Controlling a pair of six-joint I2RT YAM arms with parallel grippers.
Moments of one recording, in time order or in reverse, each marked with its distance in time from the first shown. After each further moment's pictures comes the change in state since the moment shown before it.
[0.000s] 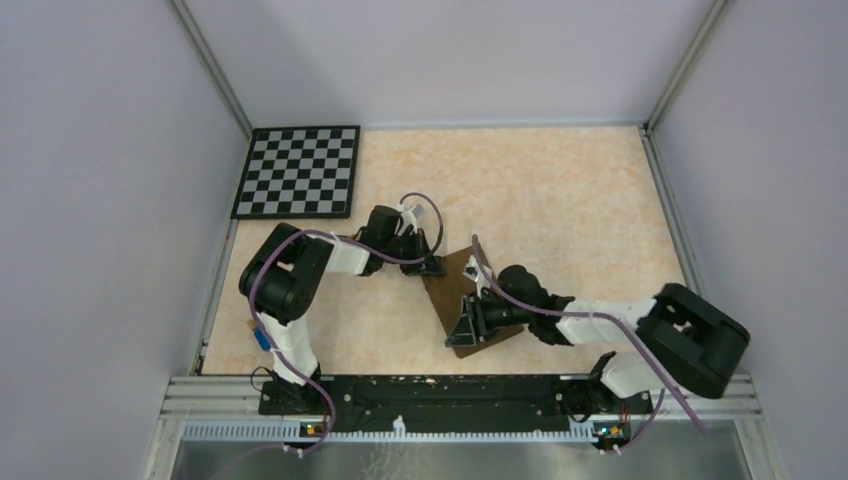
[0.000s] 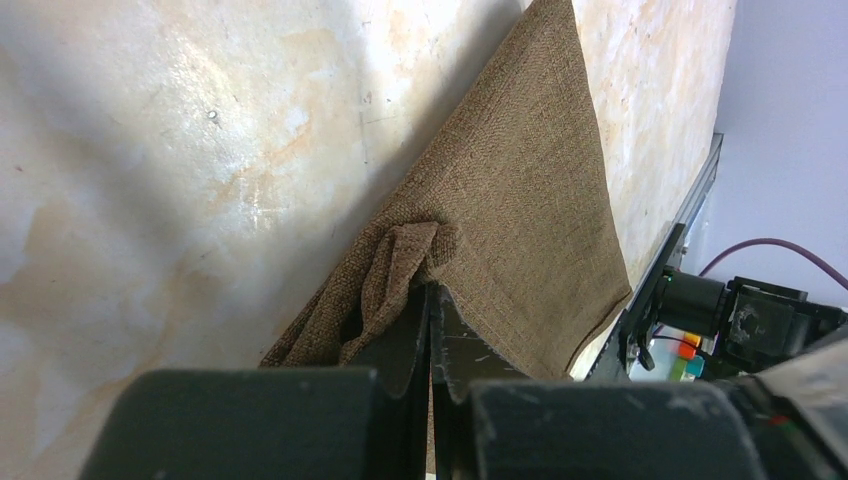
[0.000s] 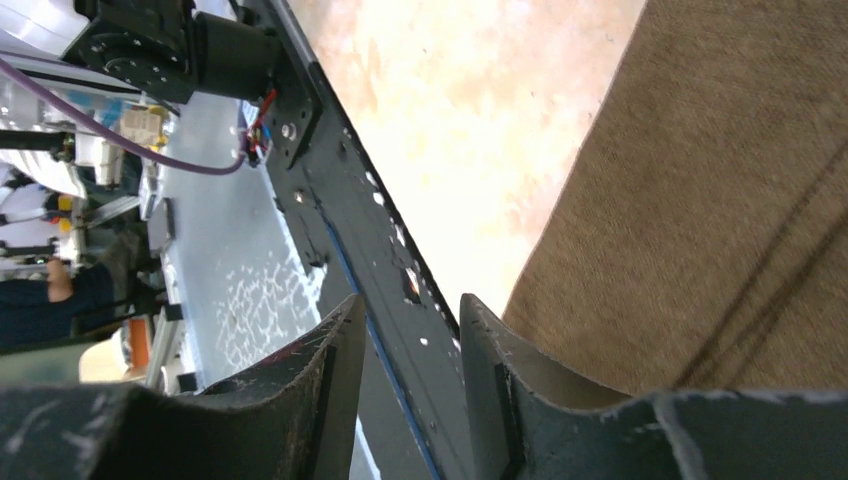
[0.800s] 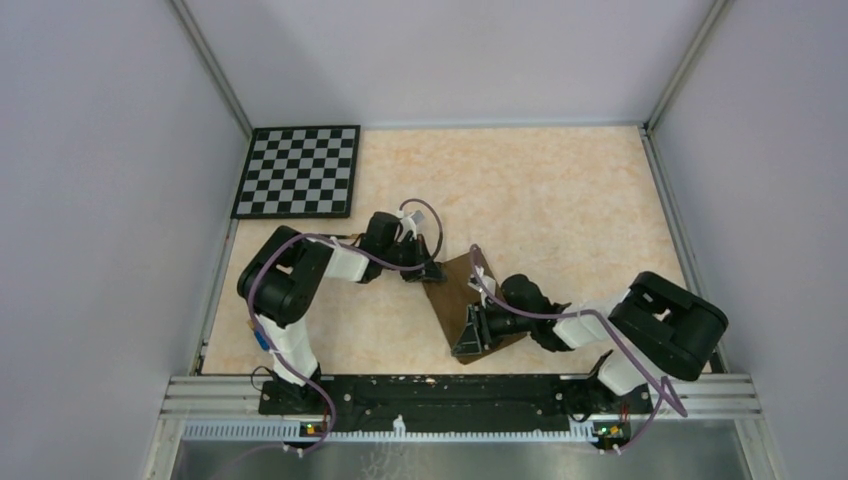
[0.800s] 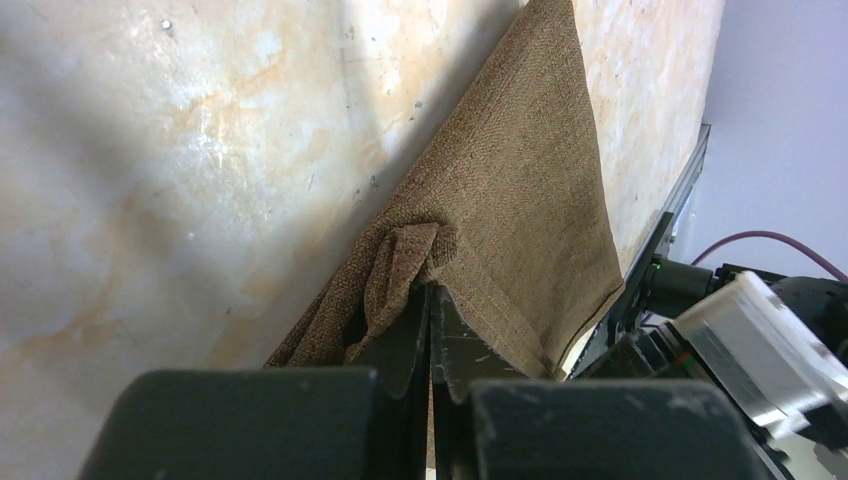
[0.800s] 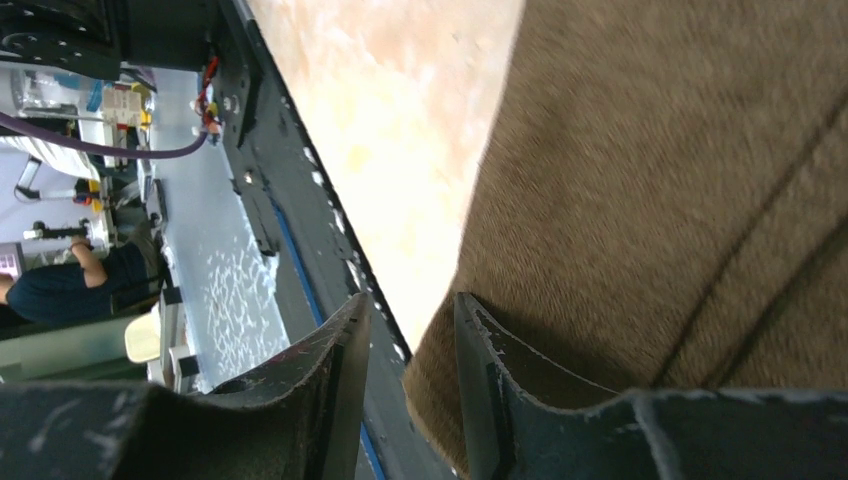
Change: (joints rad) left arm -0.019 -0.027 -0.064 0.053 0.004 -0.047; right arm -0.016 0.203 -0.062 0.190 -0.051 0.014
